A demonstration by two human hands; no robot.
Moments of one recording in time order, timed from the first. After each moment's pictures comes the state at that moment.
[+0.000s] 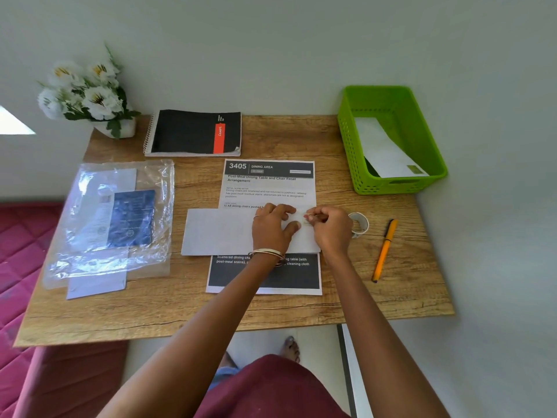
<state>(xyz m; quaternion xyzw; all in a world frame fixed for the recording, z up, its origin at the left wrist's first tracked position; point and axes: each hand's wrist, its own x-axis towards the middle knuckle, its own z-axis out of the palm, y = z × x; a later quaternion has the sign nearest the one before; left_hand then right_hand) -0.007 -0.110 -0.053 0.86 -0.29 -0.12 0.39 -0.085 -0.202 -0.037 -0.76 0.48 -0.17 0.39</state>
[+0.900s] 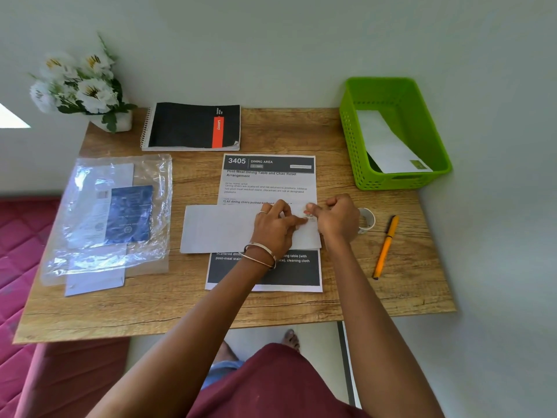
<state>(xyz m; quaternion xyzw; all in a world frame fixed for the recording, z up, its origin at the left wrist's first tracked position) -0.001 -0.101 -0.064 0.82 -0.48 0.00 0.32 -0.075 -0.215 -0.030 -0.69 0.60 -0.14 0.37</state>
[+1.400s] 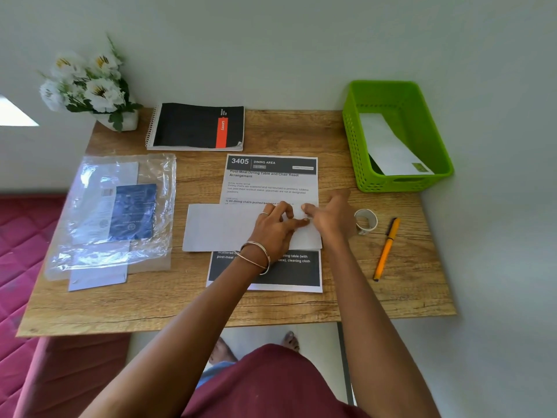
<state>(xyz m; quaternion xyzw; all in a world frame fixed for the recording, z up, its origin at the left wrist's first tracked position) 0.000 -0.091 -0.060 0.79 -0.54 -0.02 0.29 -0.069 -0.216 -0.021 -0.73 0.59 -0.07 0.34</state>
